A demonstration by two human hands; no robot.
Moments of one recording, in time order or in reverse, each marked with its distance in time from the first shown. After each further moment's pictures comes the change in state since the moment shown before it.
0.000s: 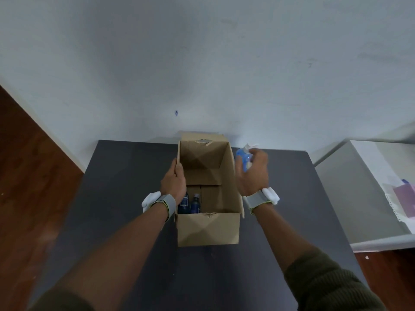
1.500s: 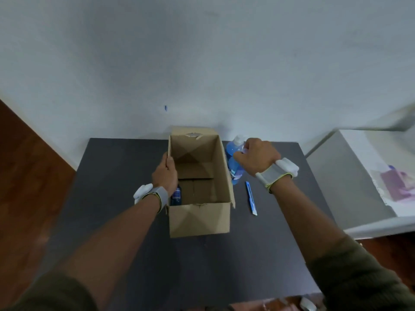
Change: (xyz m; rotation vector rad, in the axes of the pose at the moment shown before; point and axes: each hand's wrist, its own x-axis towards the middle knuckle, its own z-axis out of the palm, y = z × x) left_hand -0.003 0.004 0.005 0.113 0.038 0.003; right_hand 0.039 -0.031 -0.072 -0.543 -0.395 -0.016
